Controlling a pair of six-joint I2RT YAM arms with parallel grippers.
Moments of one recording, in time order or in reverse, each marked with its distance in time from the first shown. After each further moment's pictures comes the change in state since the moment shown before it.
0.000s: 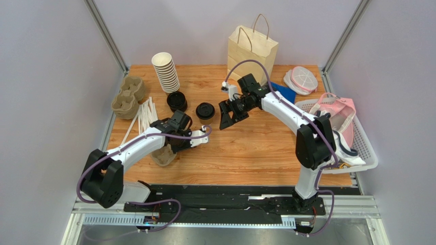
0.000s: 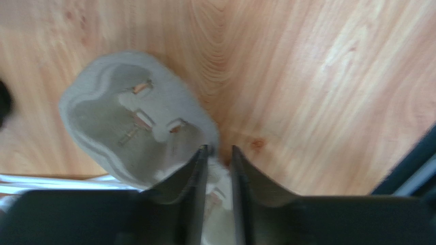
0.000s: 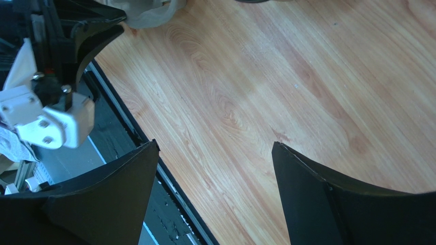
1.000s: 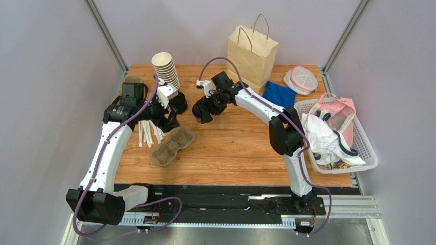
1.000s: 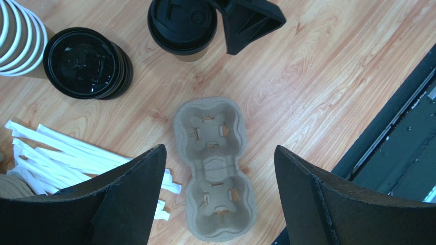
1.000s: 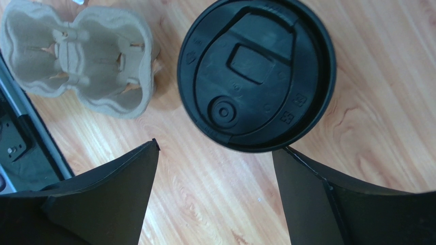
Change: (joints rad) left arm 0.435 -0.184 0.402 -0.211 0.500 -0.318; right arm 0.134 0.372 0.393 0.071 0.135 -0.103
